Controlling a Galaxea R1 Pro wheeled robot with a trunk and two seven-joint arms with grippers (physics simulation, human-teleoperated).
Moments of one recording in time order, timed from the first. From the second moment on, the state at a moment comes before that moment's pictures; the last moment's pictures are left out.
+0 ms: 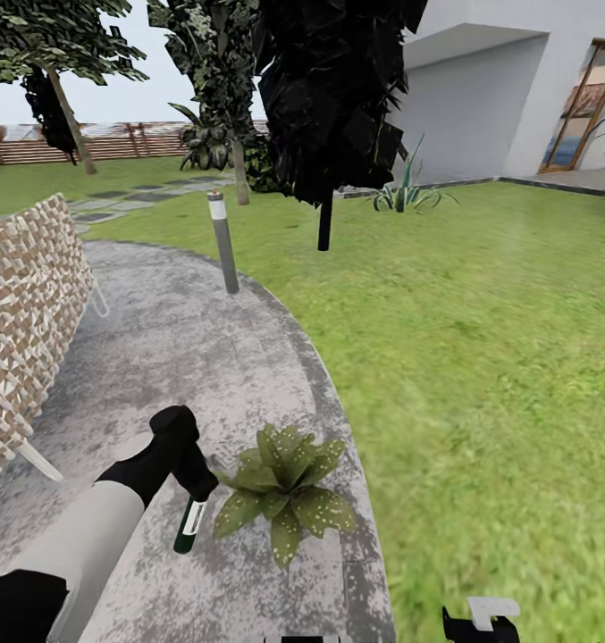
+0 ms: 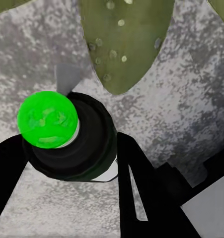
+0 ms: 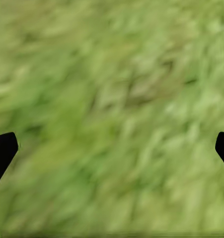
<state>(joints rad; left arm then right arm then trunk) -0.86 0.06 -0.20 -0.75 -1.12 0.96 -1.35 -0.42 -0.12 0.14 -0.07 -0.10 -0.40 -0.16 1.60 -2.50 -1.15</state>
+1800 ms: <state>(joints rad) -0.90 0.13 -0.50 -0.77 -1.11 0.94 -1.56 -0.42 -0.13 0.14 -0.07 -0.10 -0.40 -0.16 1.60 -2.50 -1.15</state>
